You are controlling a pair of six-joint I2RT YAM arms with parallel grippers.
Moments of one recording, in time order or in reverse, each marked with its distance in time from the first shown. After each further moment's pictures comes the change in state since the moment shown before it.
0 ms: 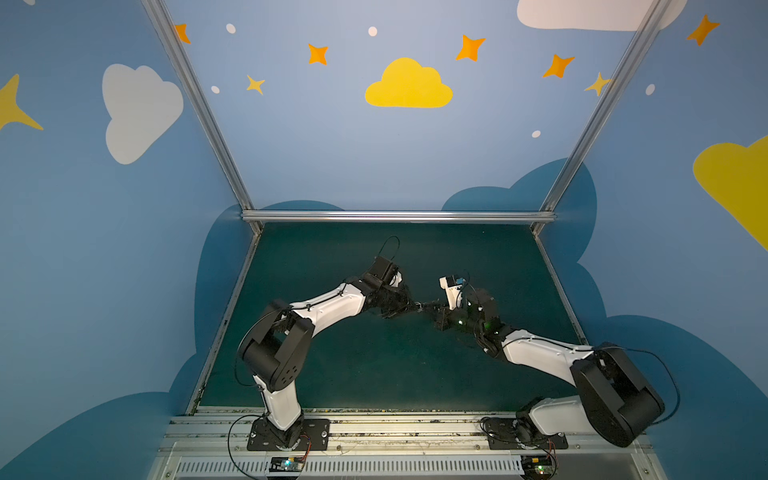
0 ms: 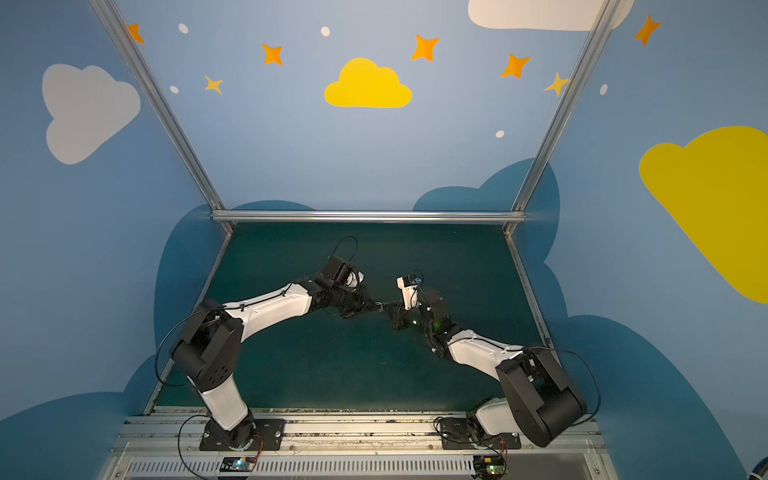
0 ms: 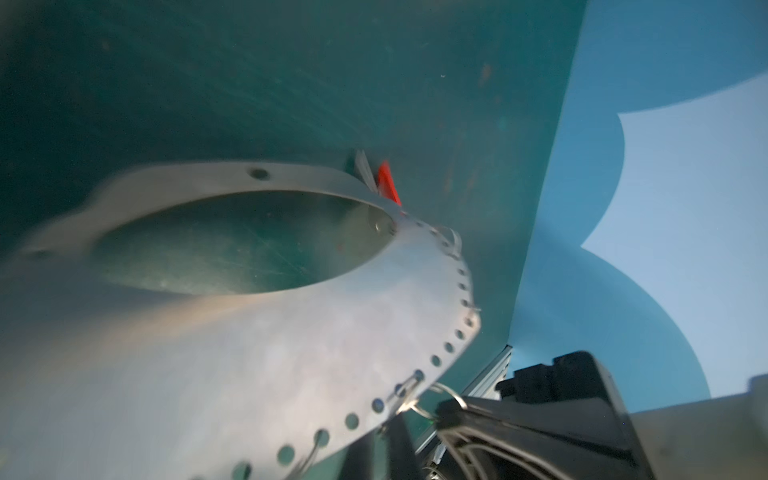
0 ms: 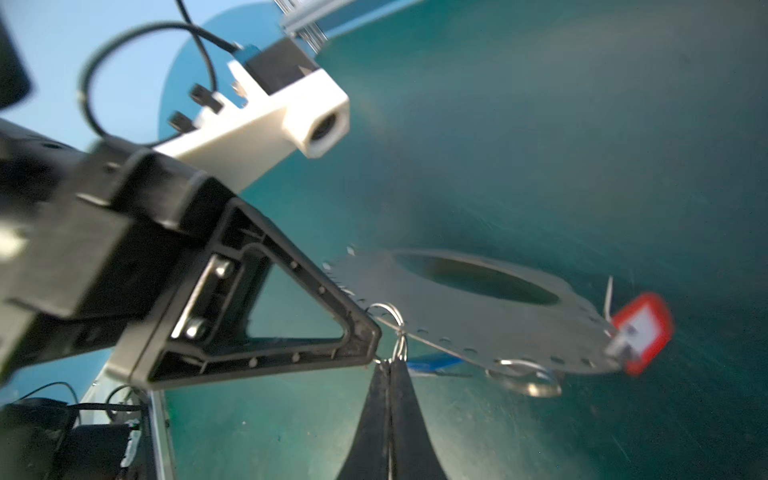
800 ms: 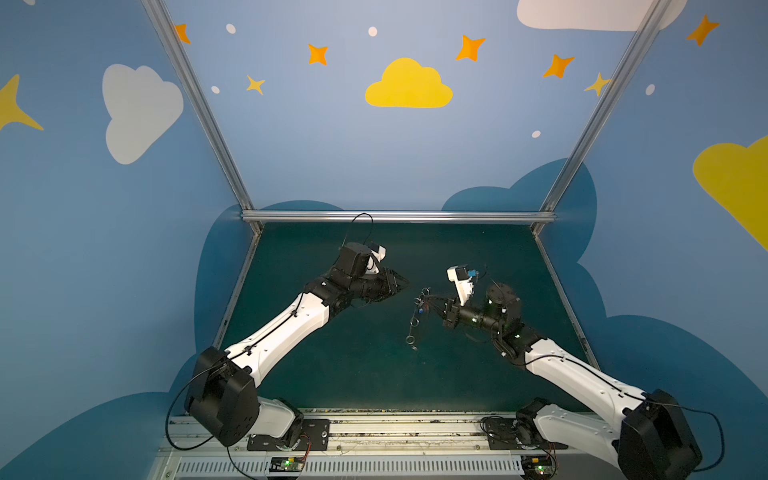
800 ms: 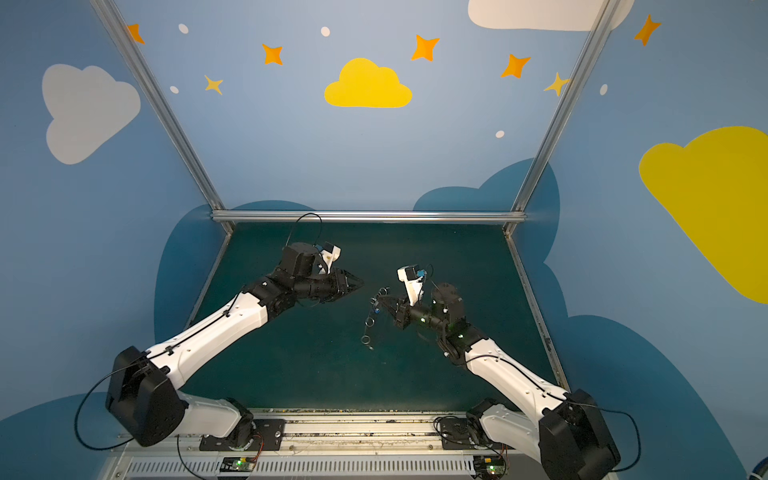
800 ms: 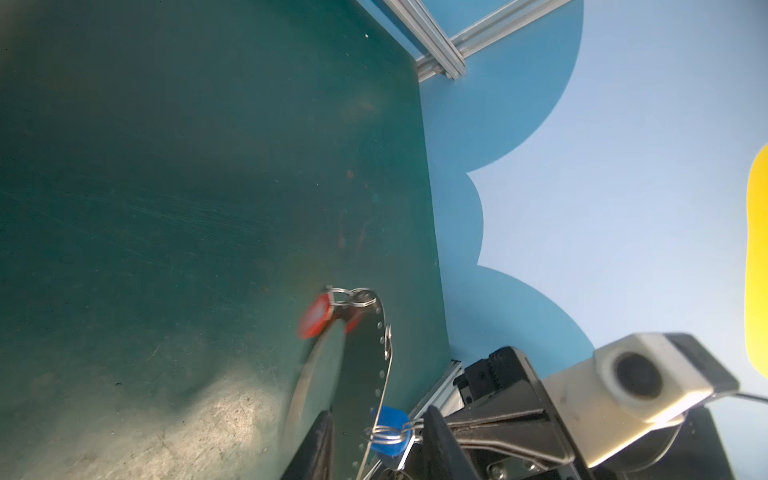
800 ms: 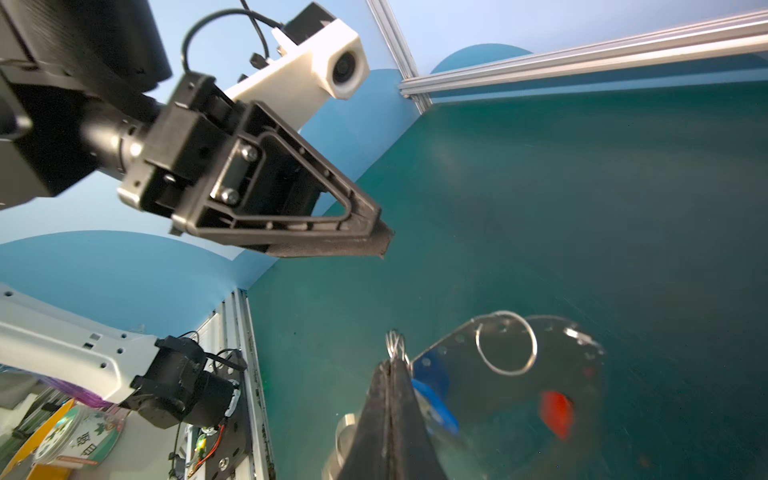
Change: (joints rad) left arm 0.058 -0.355 -0.056 -0.002 -0.021 0.108; right arm -0.001 -0.255 0.061 -0.122 -0.169 -0.052
